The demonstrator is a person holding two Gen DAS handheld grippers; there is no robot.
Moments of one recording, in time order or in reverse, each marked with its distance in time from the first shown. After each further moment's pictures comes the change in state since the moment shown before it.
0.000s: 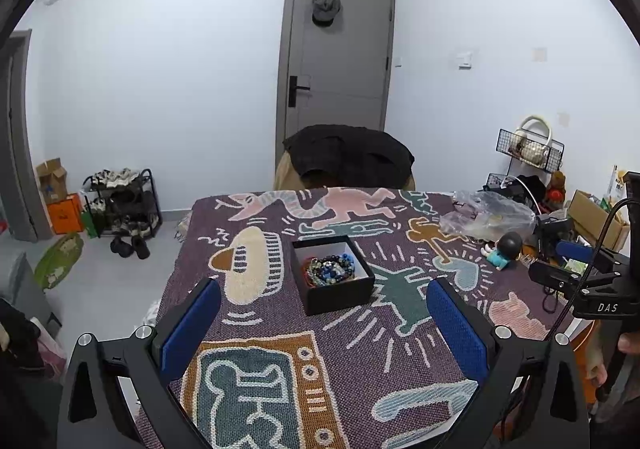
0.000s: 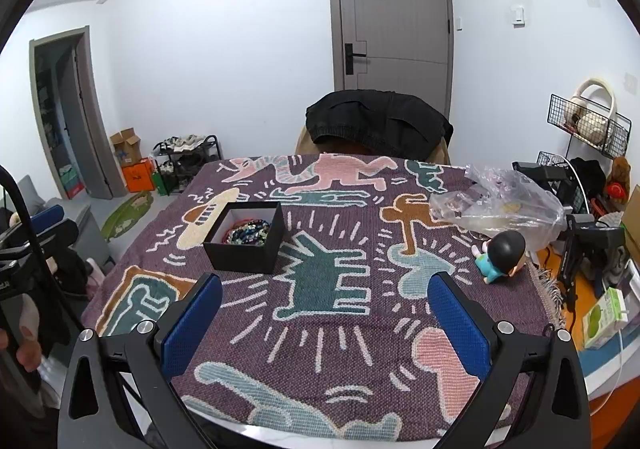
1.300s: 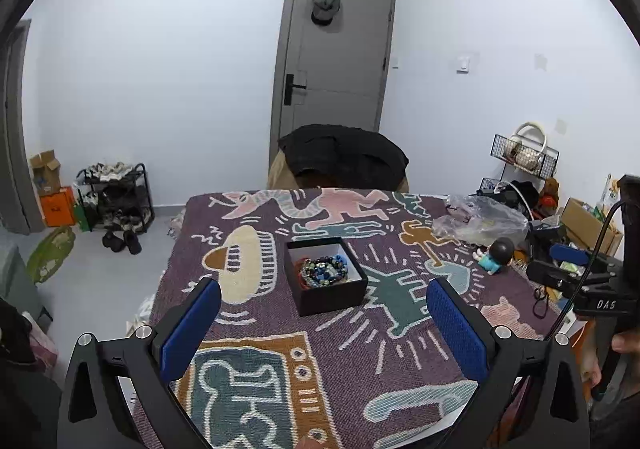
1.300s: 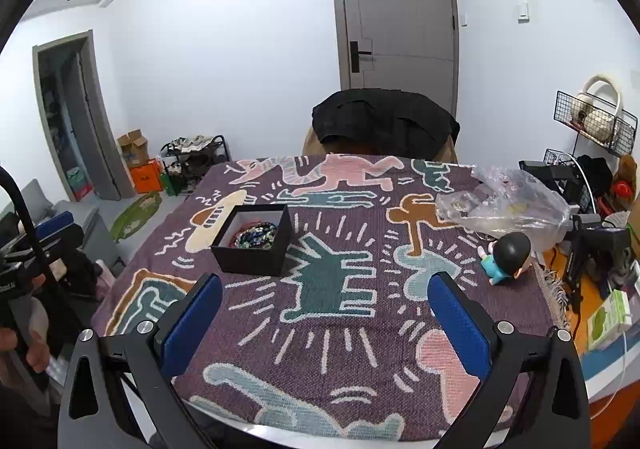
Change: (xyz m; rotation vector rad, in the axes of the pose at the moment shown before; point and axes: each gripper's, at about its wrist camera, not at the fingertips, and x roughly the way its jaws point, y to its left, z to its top) left arm -0.002 0.003 0.005 -0.021 0.002 -0.029; right arm 0.000 -0.004 0.007 0.008 0.006 0.033
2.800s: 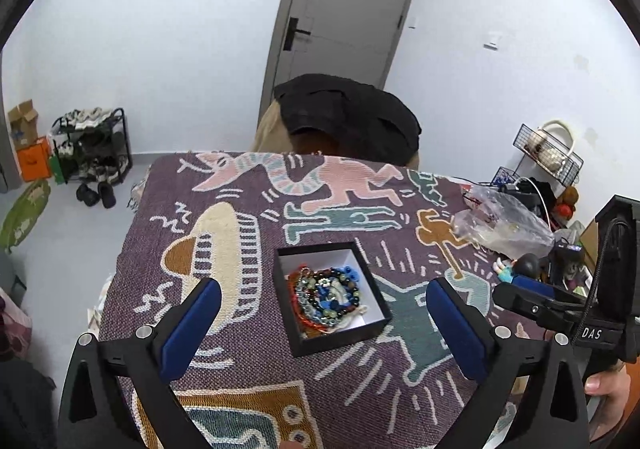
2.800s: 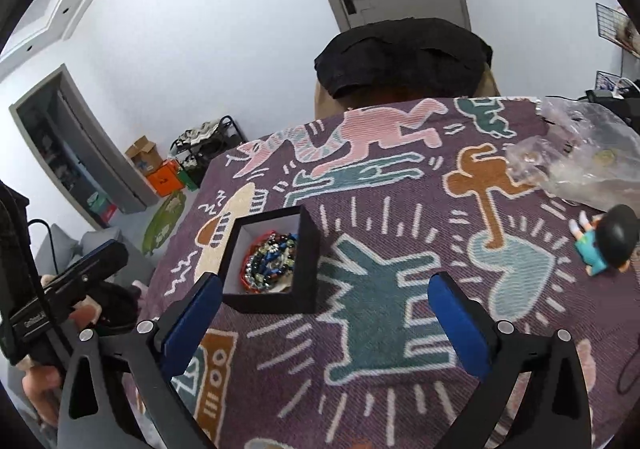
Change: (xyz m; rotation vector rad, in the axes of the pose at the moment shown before) left arm 0.135 0.031 0.046 -0.104 0.197 -0.066; right arm 0.139 -0.010 0.042 0.213 0.191 0.147
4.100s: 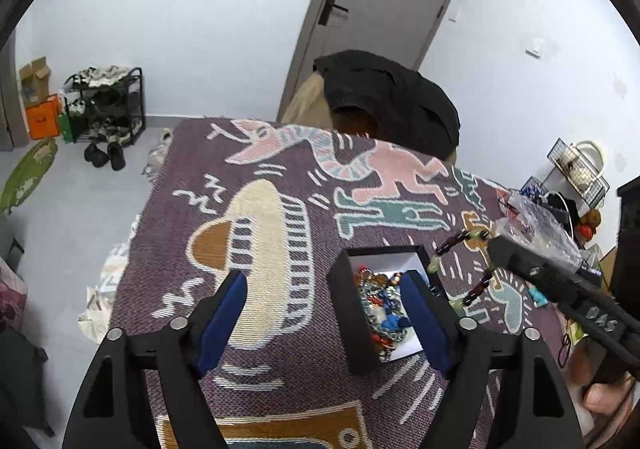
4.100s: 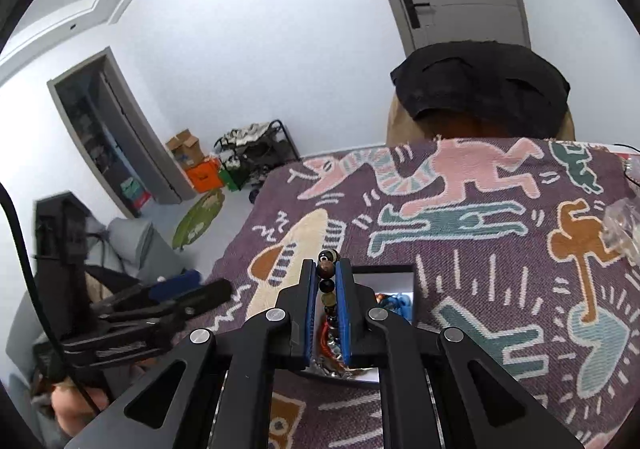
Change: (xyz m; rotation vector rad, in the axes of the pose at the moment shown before) left arm 0.049 0.077 0.008 -0.127 0.079 0.027; right arm 0.076 0.085 0.034 -0.126 -0.024 0.137
